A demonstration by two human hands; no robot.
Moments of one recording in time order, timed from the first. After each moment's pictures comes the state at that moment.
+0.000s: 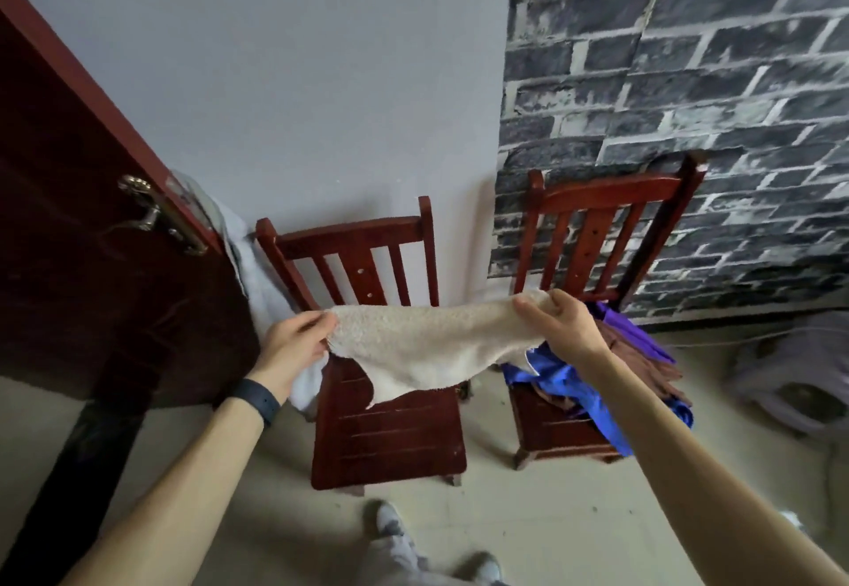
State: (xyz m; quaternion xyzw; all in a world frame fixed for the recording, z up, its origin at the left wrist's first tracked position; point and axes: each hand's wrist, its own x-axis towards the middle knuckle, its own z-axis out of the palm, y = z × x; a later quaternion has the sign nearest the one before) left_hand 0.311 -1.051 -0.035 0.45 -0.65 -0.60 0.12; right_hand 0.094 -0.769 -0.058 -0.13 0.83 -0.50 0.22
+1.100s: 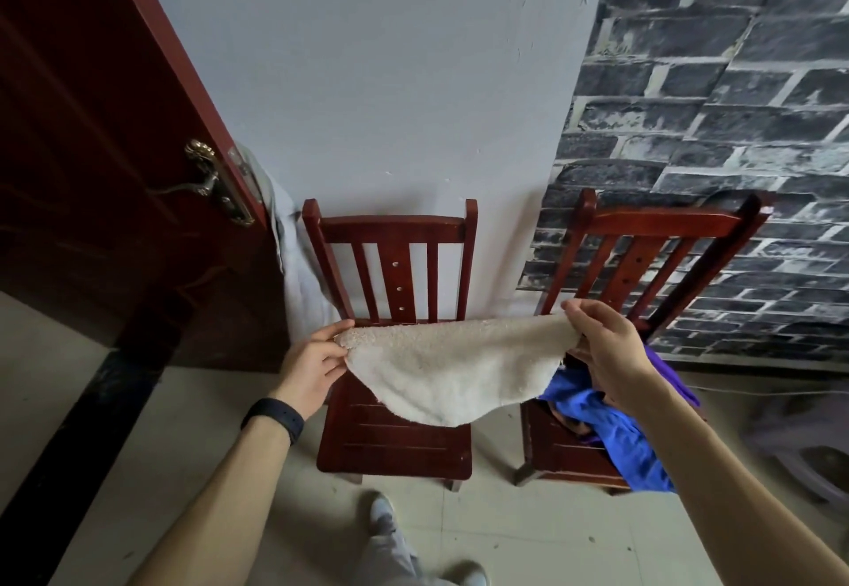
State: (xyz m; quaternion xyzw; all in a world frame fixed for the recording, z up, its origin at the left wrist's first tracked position) left_hand 0.346 -1.048 -0.068 0.46 -0.44 -0.75 0.17; right_hand 0.086 -0.780 -0.050 -0.04 0.70 -0.64 0.31
